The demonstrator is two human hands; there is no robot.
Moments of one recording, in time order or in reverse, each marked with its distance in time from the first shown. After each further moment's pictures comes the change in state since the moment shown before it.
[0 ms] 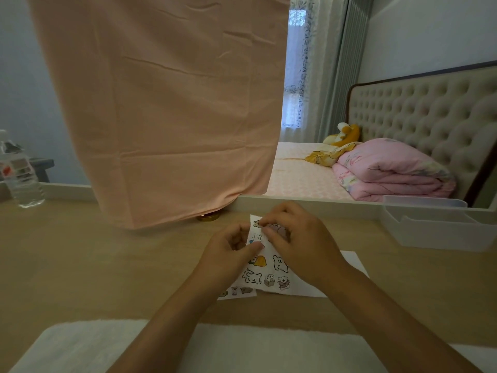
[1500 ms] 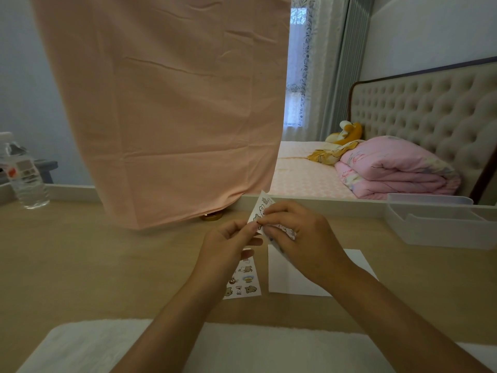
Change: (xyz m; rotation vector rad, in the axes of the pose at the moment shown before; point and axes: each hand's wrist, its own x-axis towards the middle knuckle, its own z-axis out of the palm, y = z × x) left_hand 0.001 0.006 0.002 -0.185 0.140 -0.061; right_hand 0.001 0.001 0.002 0.101 0.062 -0.132
